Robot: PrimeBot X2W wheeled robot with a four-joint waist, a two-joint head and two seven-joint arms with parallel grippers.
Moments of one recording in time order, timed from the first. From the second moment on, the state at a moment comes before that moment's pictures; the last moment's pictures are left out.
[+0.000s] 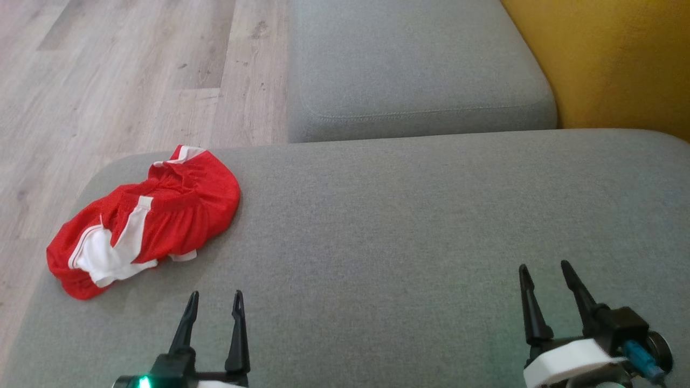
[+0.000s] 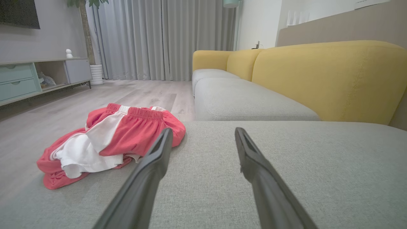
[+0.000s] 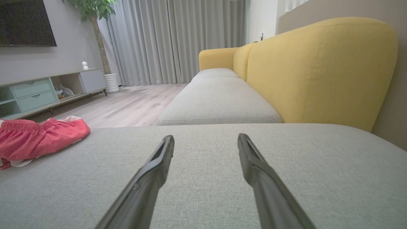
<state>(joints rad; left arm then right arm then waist) 0.11 0.05 -0.19 0.23 -0.14 0.07 -0.23 0.08 -0.04 0.01 0.28 0.06 0.13 -0.23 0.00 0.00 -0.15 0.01</state>
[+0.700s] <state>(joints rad) 0.13 0.05 -0.19 0.23 -0.10 0.10 -0.25 0.10 -0.04 0.00 0.31 -0.03 0.13 -0.25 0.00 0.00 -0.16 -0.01</state>
